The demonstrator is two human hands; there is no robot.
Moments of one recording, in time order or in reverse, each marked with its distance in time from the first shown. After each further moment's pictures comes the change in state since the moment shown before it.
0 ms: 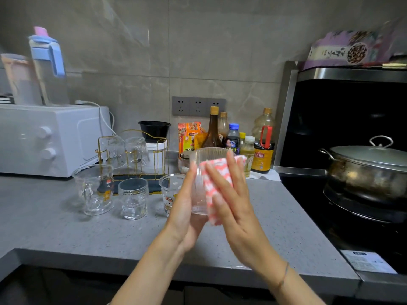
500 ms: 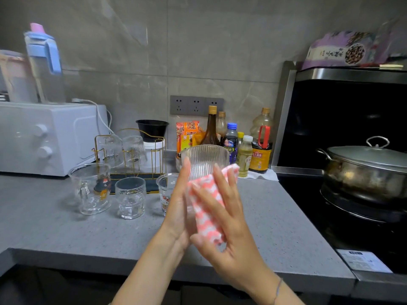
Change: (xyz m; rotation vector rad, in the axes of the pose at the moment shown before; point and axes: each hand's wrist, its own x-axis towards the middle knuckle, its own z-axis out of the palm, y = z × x) left_hand 0.001 0.000 0.002 -0.150 -0.104 -0.126; right_hand -0.018 -0.001 0.009 -0.079 -0.048 -0.145
